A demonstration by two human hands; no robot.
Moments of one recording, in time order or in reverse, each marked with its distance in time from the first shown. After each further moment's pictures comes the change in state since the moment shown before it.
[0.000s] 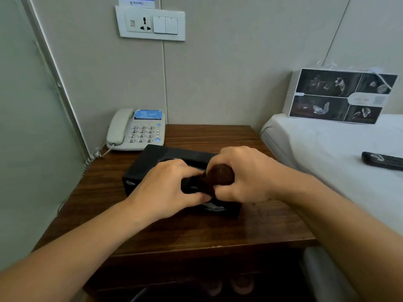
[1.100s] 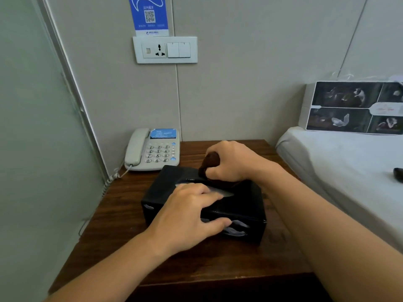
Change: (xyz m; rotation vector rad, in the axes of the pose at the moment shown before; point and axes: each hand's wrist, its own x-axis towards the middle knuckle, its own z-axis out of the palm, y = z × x) left_hand -0.009 0.001 0.001 0.033 0.020 0.041; right_hand 0.108 0.021 0.008 0.000 0.148 0.133
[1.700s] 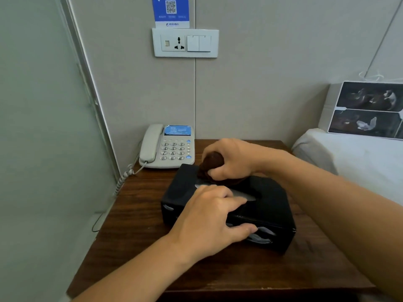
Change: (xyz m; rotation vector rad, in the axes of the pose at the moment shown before) left_hand 0.001 -0.006 0.006 -0.020 0.057 0.039; right_hand 0.034 -0.023 0.001 -0.026 -0.203 -0.227
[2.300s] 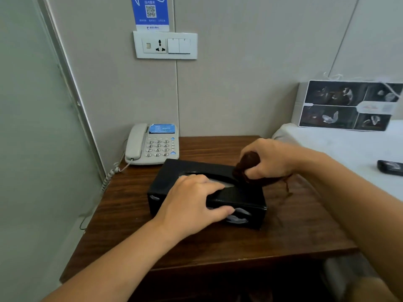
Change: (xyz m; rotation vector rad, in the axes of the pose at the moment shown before) left_hand 0.002 0.000 -0.003 0.095 -0.028 -0.018; right_hand -0.103 0.043 -0.021 -0.062 0.036 0.317
